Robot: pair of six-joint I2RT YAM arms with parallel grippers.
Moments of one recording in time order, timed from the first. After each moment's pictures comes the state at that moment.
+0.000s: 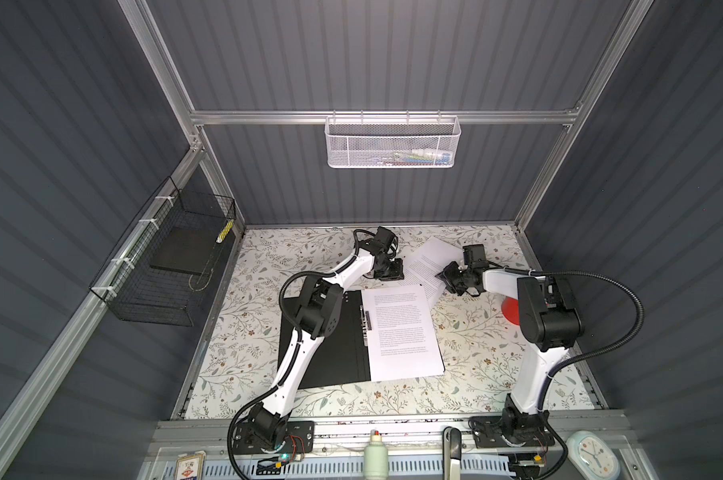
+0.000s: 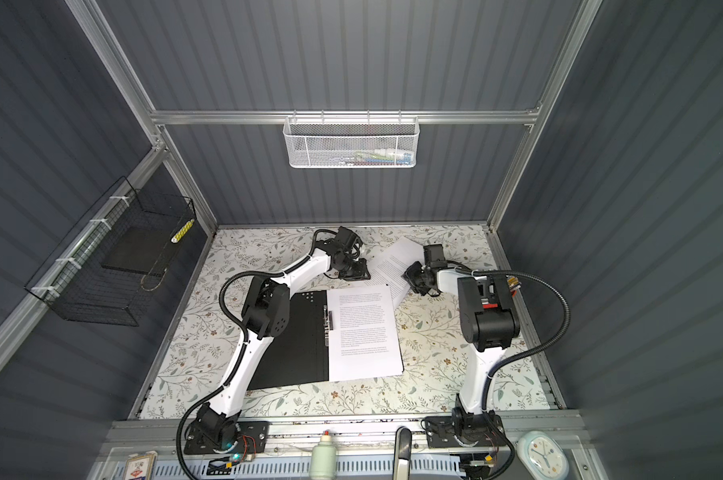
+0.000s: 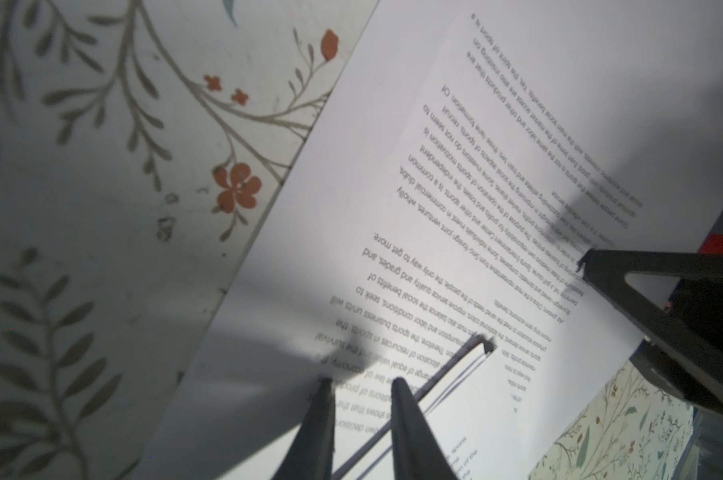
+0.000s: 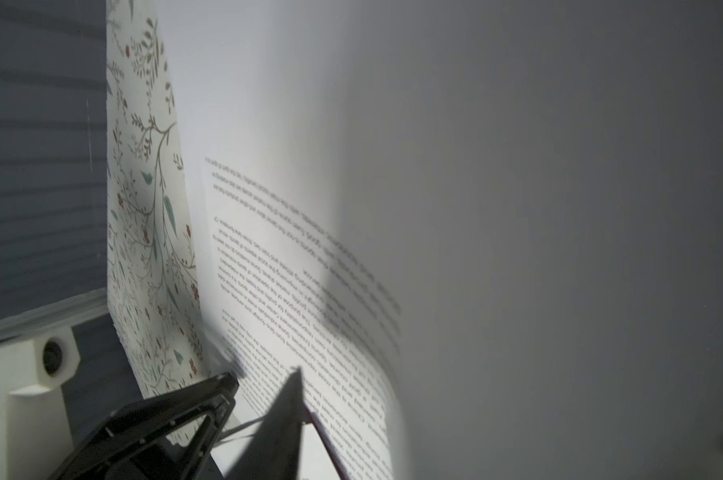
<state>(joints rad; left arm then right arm) -0.57 2.55 2.23 -0.74 0.40 -0.41 0.13 1.97 1.14 -0.08 -0.31 0.96</state>
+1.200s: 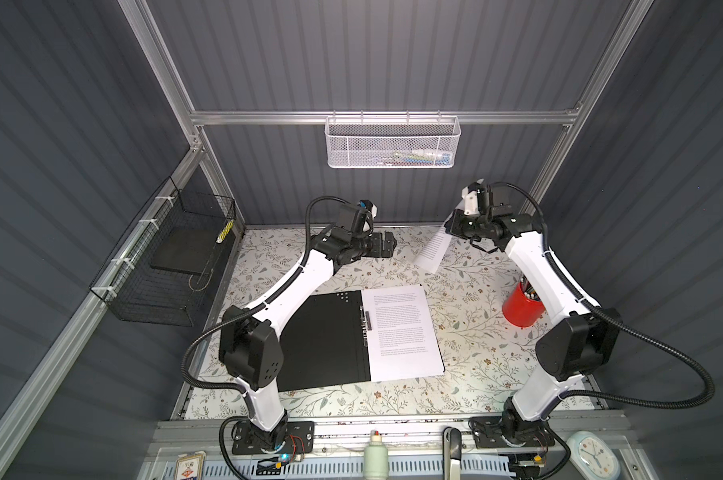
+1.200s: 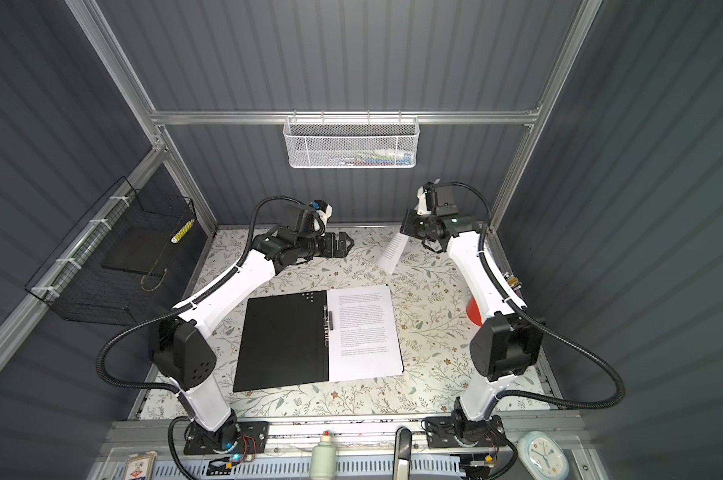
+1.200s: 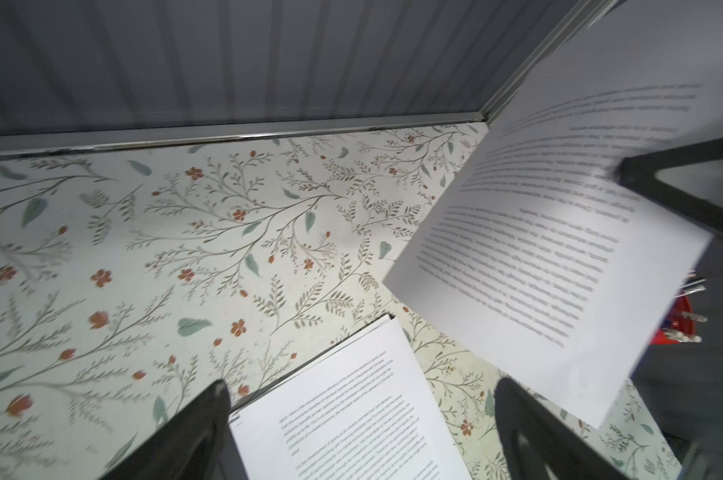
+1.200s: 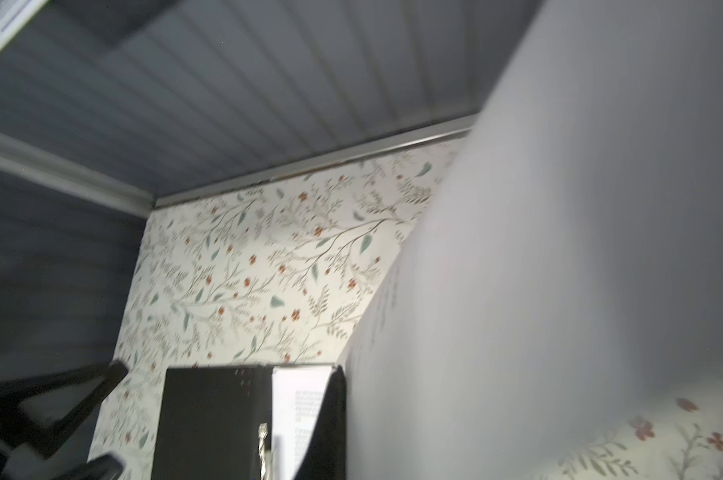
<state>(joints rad) -0.57 1.72 1.62 -0.53 0.11 -0.33 0.25 1.73 1.80 -0.77 -0.25 0.41</state>
